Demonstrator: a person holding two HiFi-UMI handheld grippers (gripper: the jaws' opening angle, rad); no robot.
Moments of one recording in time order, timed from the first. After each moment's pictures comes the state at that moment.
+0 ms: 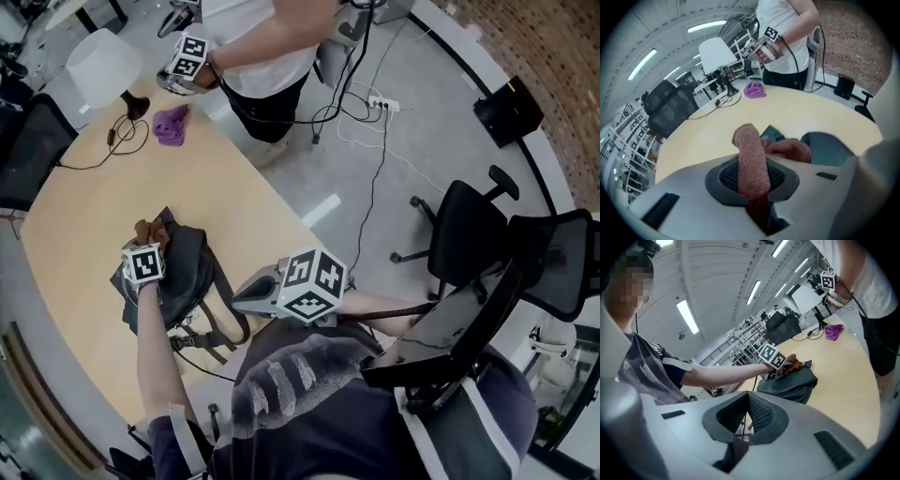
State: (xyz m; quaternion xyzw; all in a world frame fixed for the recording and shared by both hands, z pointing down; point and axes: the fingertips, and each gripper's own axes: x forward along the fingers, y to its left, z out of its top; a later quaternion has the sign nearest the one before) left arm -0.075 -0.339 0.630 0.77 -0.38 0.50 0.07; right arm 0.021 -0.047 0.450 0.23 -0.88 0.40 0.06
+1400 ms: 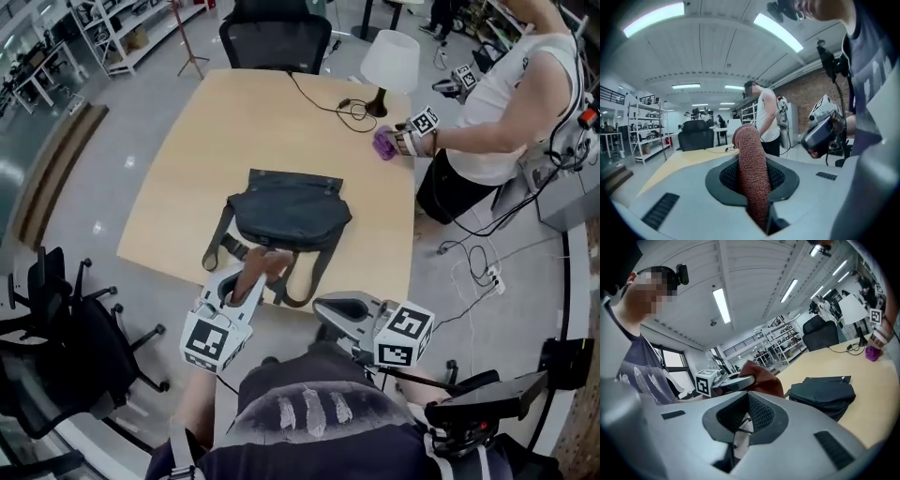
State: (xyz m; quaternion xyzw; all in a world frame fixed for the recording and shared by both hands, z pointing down) left arm -0.131 0.033 0.381 0.87 -0.47 0.13 0.01; right arm -0.039 0.080 0.383 0.10 -0.96 0.27 0.06
